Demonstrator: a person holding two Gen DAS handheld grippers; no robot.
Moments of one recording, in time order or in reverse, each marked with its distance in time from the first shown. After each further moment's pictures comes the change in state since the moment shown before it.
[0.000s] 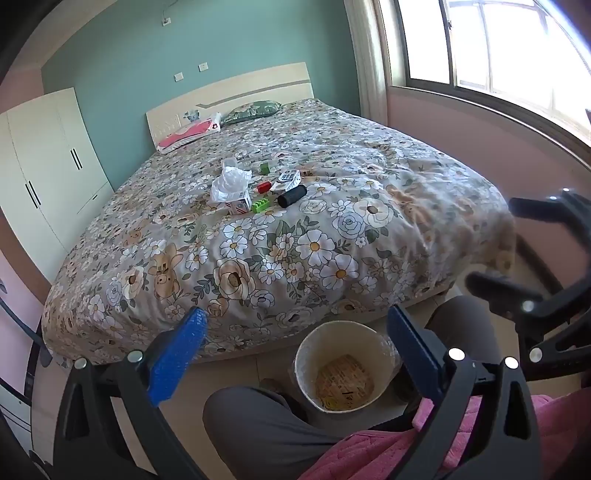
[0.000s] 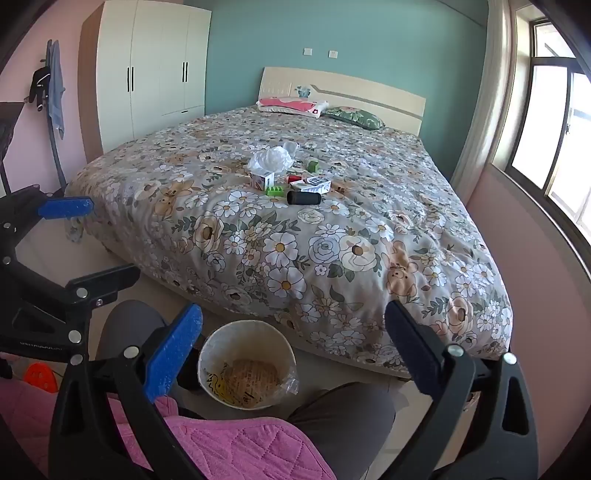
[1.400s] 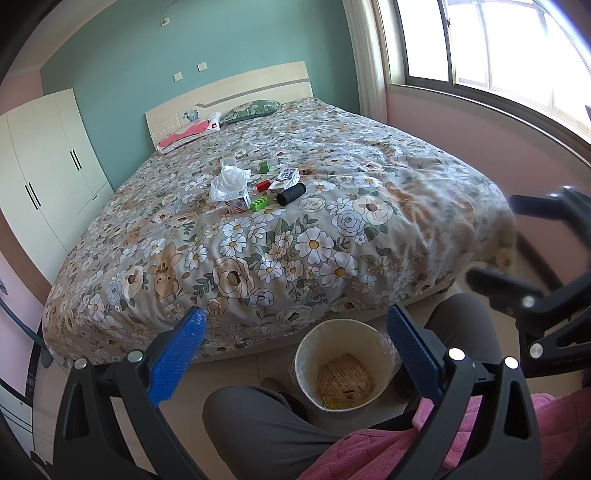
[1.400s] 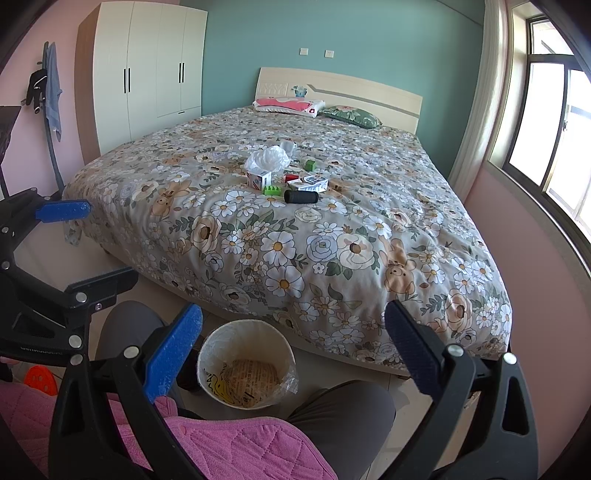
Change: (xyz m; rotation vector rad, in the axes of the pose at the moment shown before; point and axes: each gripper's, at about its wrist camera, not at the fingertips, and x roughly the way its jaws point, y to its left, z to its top) left arm -0.001 0.008 0.003 0.005 0.004 0.003; right arm -0.002 0.000 -0.002 0.004 -0.003 -0.003
